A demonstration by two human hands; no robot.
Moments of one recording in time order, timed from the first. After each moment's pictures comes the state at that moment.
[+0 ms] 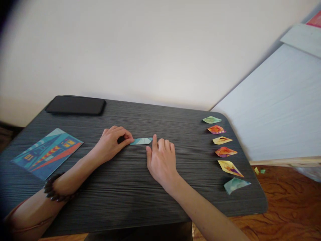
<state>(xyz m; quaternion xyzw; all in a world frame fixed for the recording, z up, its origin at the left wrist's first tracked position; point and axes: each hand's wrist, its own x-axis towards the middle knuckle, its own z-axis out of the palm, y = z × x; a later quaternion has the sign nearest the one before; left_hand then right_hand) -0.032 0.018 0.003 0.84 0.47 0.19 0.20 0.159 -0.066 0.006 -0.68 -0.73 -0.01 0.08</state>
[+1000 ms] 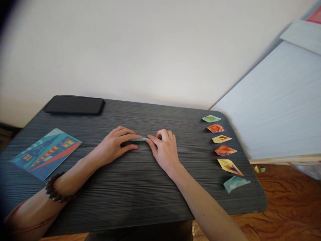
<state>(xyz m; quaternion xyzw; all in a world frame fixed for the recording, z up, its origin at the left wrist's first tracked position) -0.029 0.017 -0.004 0.90 0.32 0.22 0.17 0.181 -0.041 -0.001 -0.61 -0.75 0.02 0.24</state>
